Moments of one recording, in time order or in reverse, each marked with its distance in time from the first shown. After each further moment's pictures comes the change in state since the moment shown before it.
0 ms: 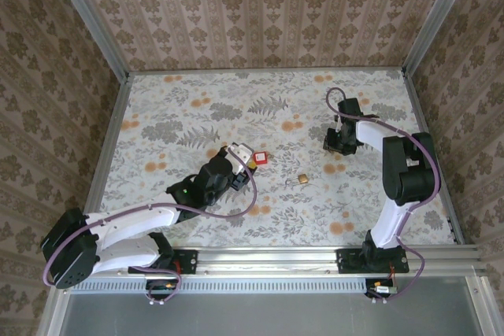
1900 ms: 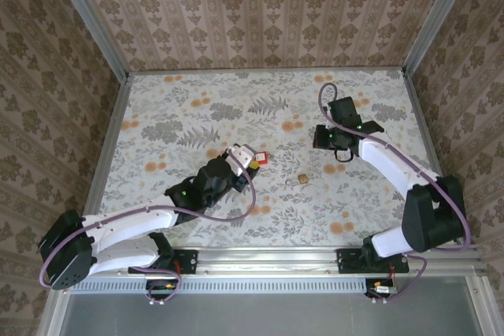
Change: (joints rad) left arm -0.034 -0.024 -0.003 0.053 0.046 0.000; right arm 0.215 -0.395 -0.060 -0.052 0.028 0.052
